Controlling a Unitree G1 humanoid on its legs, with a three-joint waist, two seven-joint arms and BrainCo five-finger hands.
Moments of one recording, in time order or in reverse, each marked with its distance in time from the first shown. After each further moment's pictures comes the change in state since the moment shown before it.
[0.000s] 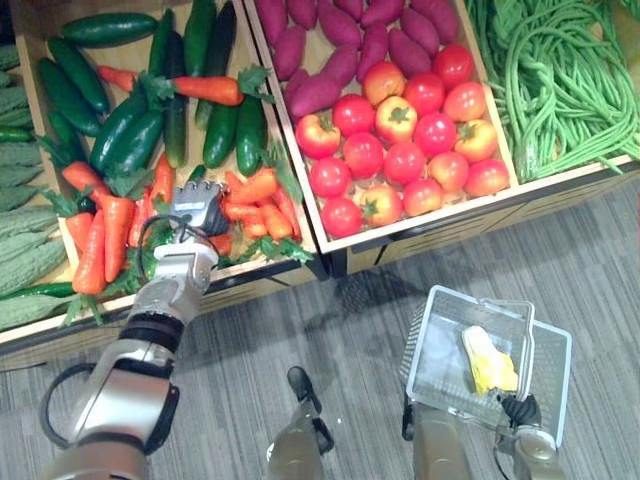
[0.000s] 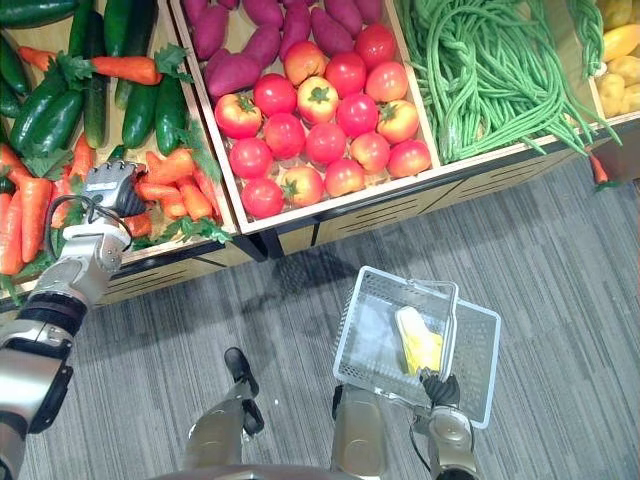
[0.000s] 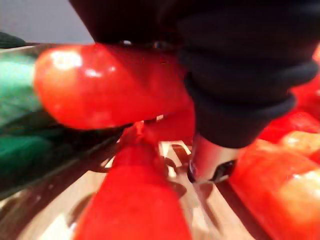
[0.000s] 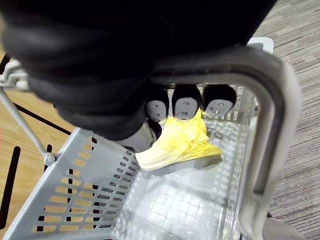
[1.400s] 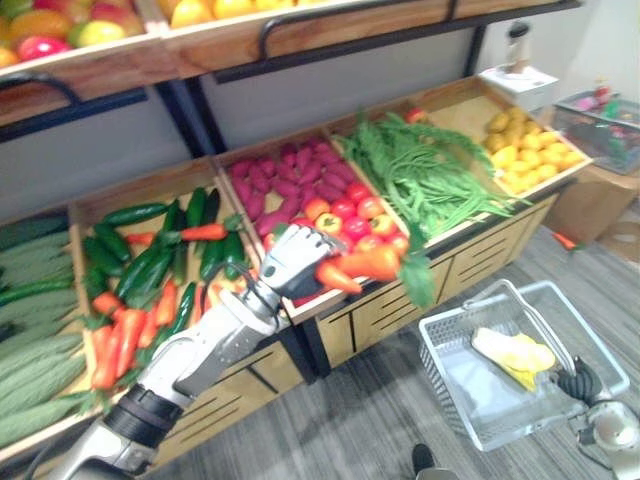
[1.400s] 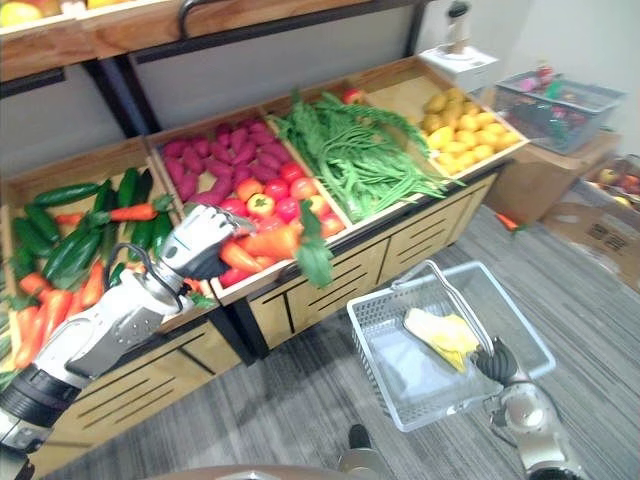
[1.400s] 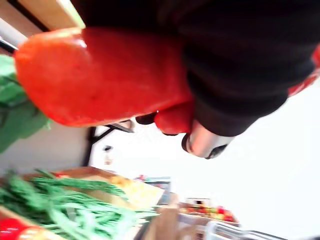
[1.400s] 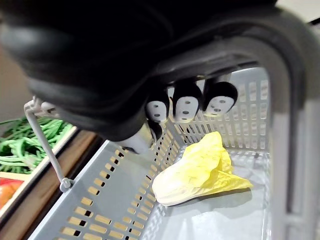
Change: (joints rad) left arm 0.427 0.116 -0.212 -1.011 -0.128 -0.287 -0.163; right arm 0.082 -0.481 0.193 -0.339 -0.182 -0.028 0.191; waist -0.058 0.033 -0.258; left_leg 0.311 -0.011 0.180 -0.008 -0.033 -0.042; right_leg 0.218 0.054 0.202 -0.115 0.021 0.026
